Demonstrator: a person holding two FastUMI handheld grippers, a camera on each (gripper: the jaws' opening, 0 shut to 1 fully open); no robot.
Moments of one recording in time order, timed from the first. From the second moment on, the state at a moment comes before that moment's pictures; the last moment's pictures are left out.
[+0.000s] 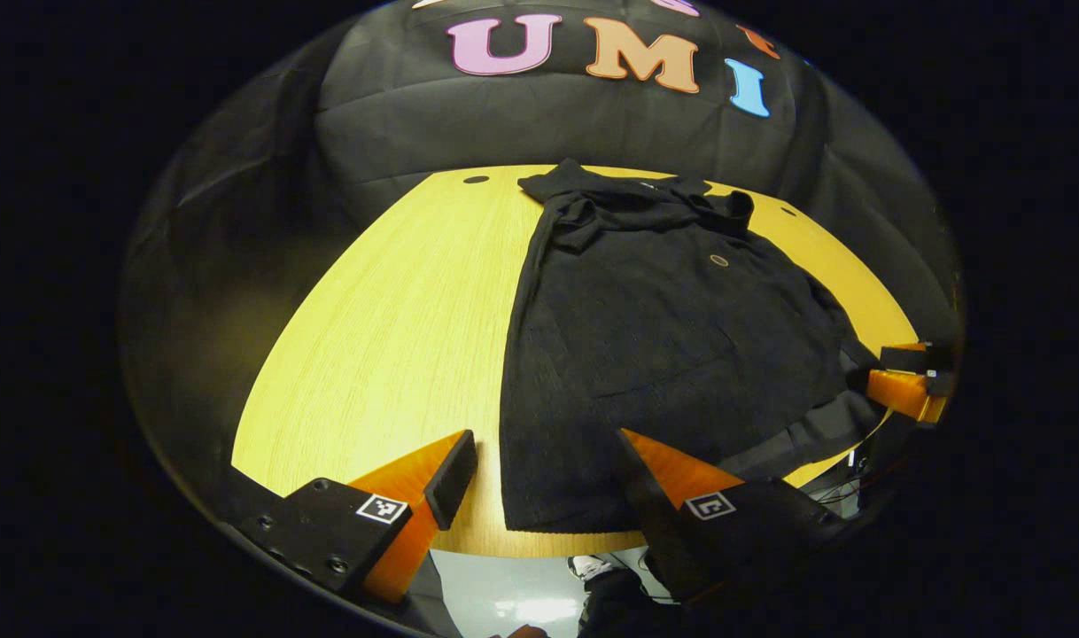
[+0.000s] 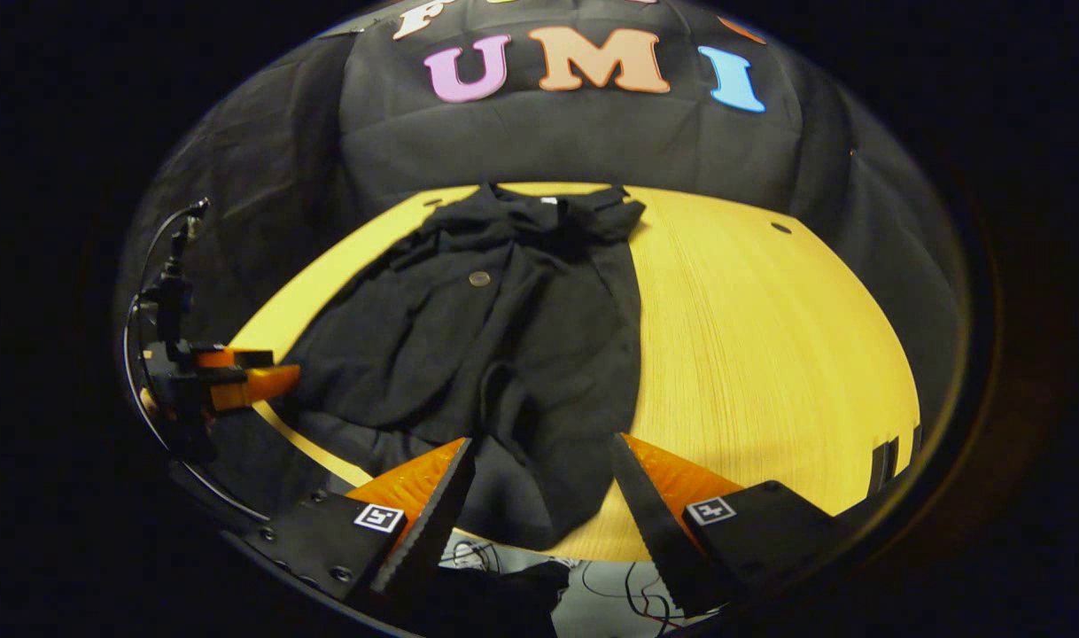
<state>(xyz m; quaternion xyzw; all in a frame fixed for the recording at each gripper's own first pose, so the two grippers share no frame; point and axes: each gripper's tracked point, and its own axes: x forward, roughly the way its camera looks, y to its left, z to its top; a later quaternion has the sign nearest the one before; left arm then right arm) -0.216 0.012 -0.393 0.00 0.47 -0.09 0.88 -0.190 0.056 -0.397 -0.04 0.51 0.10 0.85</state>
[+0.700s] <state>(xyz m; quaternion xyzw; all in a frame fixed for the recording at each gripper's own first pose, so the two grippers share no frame) -0.211 -0.011 -0.392 -0.08 0.48 -0.13 0.86 -0.193 0.070 -0.385 -0.02 0.51 0.12 0.85</state>
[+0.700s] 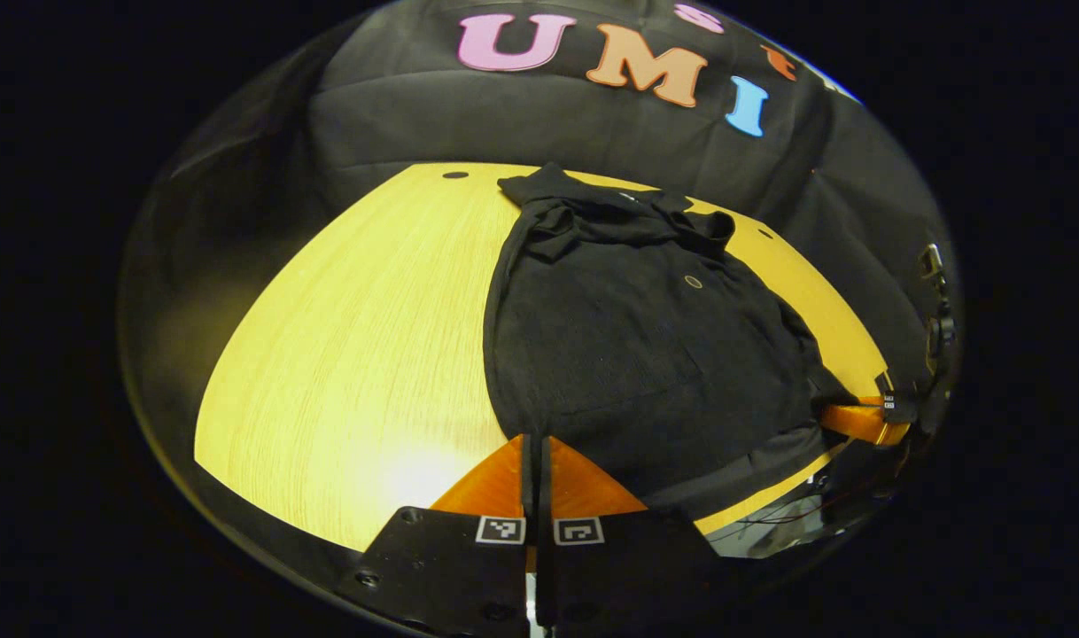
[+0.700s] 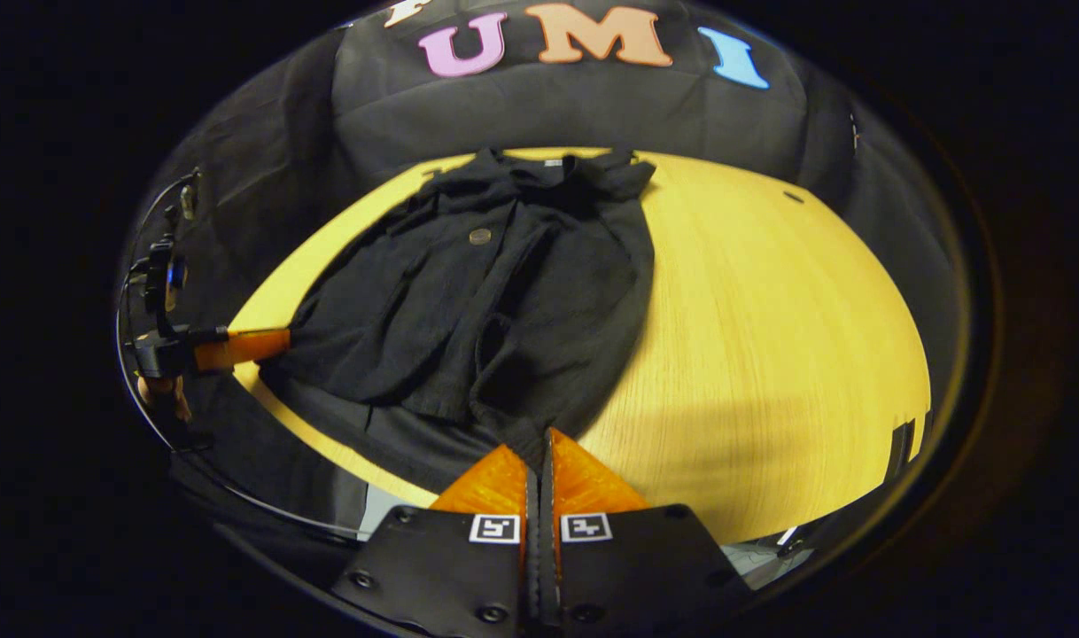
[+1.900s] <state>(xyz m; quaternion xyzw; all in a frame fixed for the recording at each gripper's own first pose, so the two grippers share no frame) 0.032 -0.036 -0.203 -0.08 0.25 -0.18 0.95 0.032 0.092 -0.172 0.01 0.24 0.13 0.96</state>
